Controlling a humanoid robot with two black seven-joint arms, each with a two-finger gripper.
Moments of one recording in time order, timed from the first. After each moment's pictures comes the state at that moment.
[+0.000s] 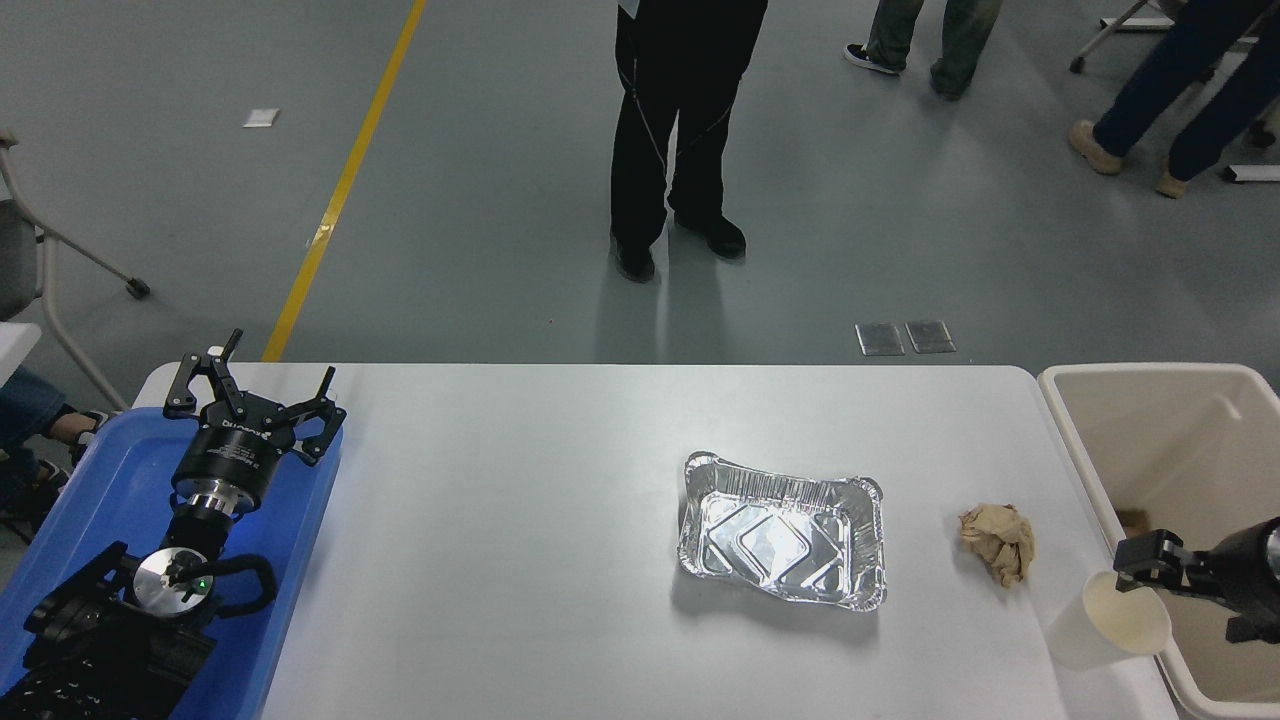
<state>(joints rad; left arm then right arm) -0.54 0.22 -1.14 -0.30 -0.10 -0.79 -0.16 1.44 -0.77 -1.27 1.28 -0.25 0.15 0.03</state>
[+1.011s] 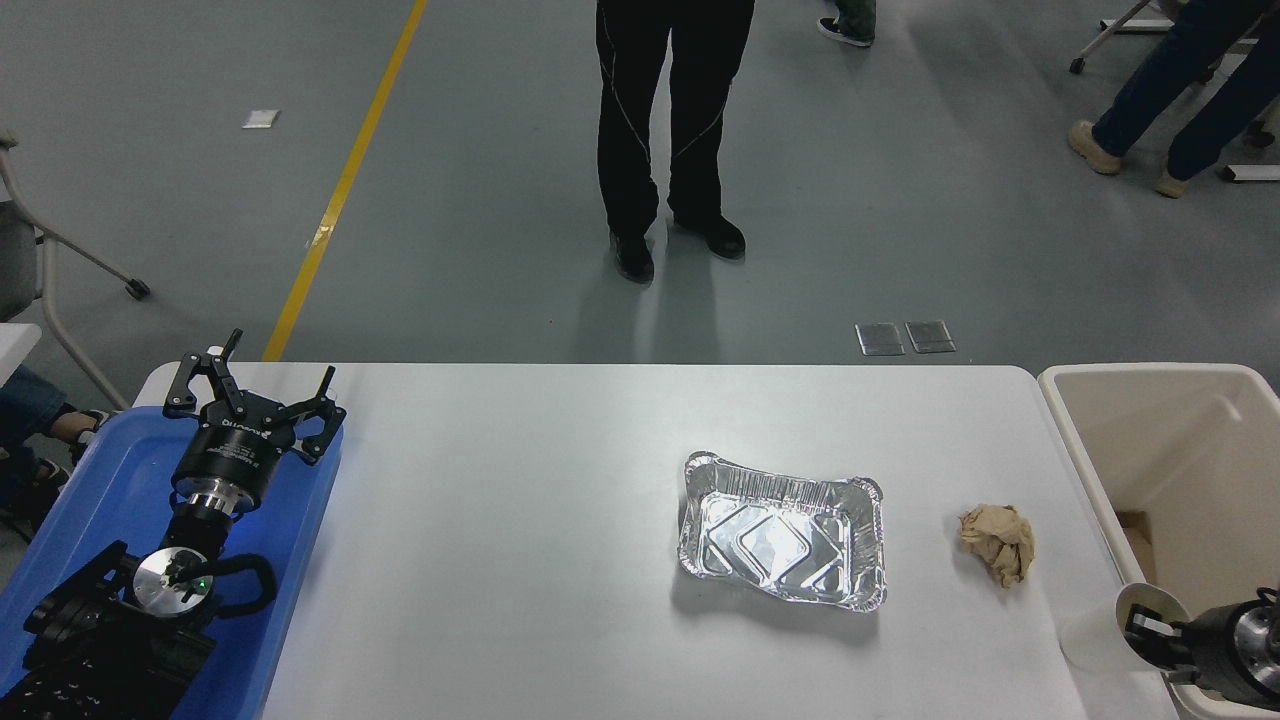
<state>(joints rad) -0.54 0.22 -1.14 -0.30 -0.10 -0.79 -0.16 1.18 -0.74 -1.11 1.21 -0.30 -0.03 0.03</state>
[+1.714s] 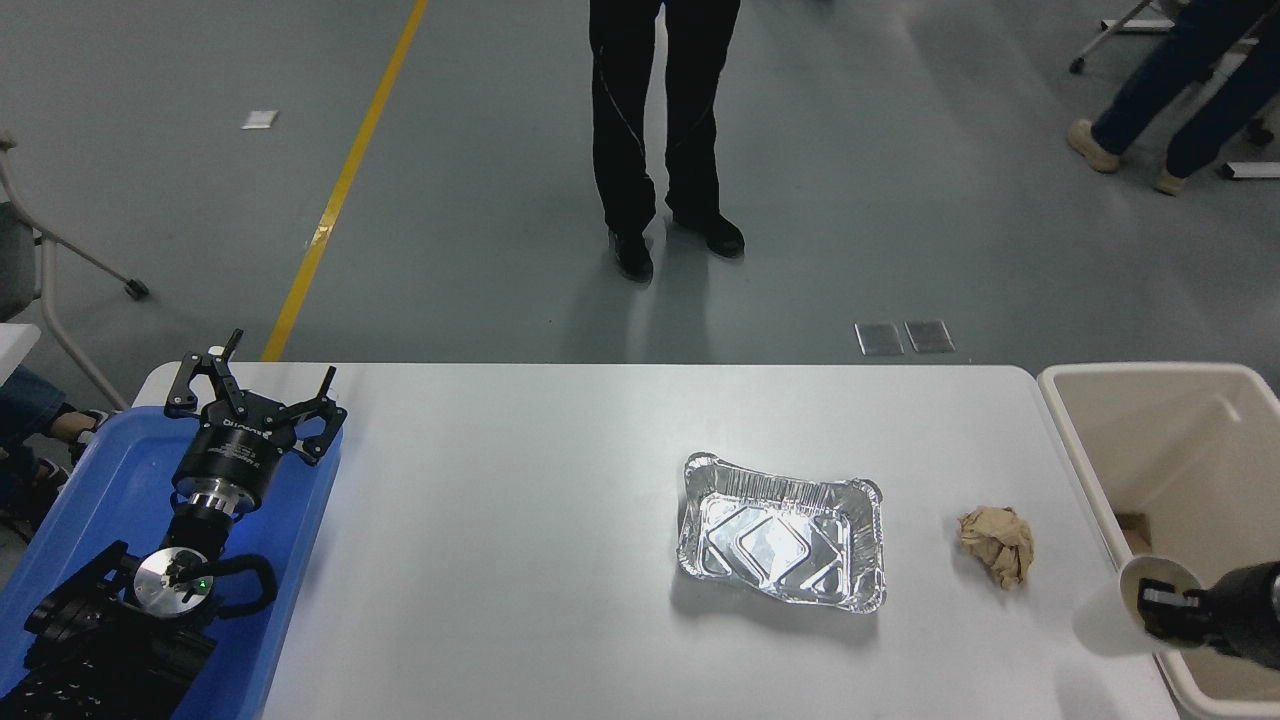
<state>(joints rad) -0.54 0.22 -1.14 -0.30 -0.10 -0.79 -0.16 1.84 -0.83 -1.49 1.64 -0.44 0.09 0.09</state>
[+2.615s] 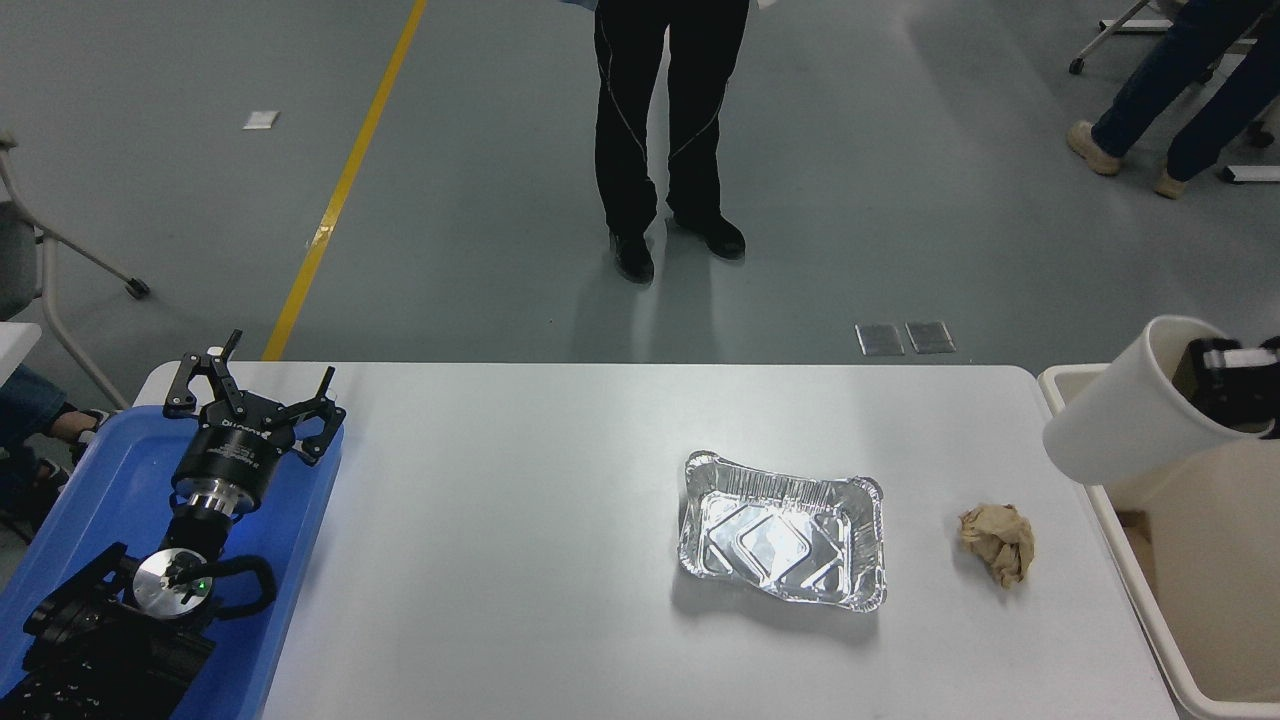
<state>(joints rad) -0.54 0.22 -1.14 -0.30 -0.10 -0.79 -0.16 2.76 -0.83 -1.59 1.74 -0.46 0.77 0.11</state>
